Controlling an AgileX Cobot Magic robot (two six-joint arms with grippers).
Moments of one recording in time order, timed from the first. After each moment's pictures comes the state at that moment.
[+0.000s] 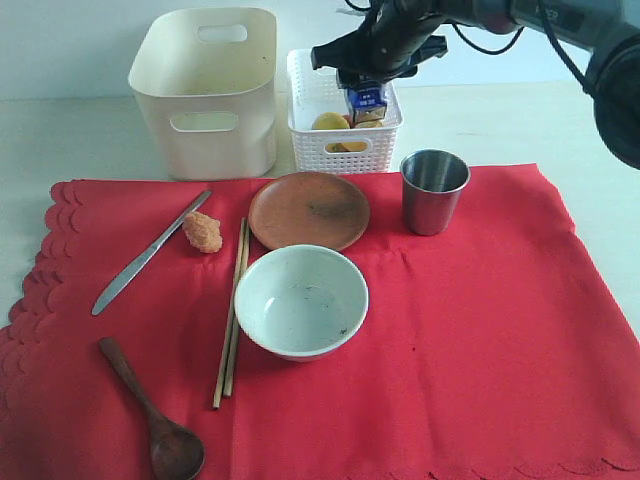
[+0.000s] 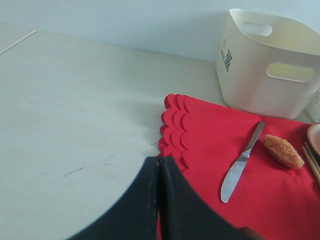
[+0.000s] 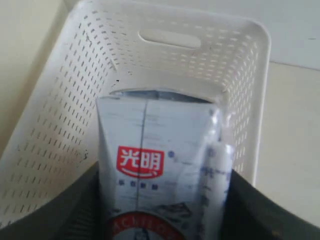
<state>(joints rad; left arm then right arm) 0.01 0.01 0.00 0.12 0.37 -0.26 0.36 2.43 -2.14 0.00 0.68 0.14</state>
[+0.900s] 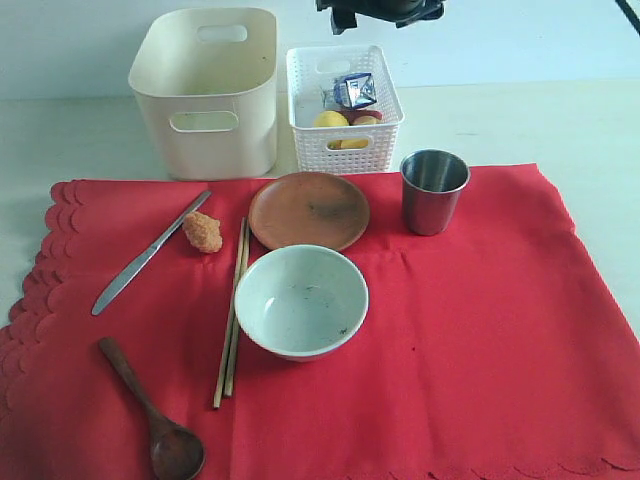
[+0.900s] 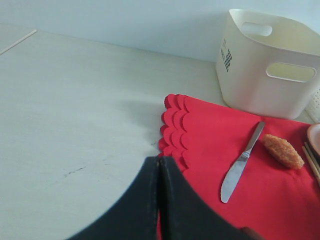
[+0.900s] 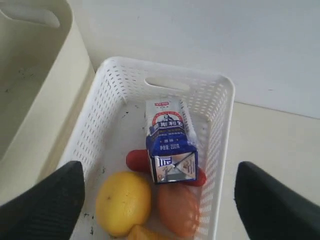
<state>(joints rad) 0.01 0.01 0.00 0.12 0.37 -0.26 0.36 2.29 -2.14 -0.03 0.74 0.14</state>
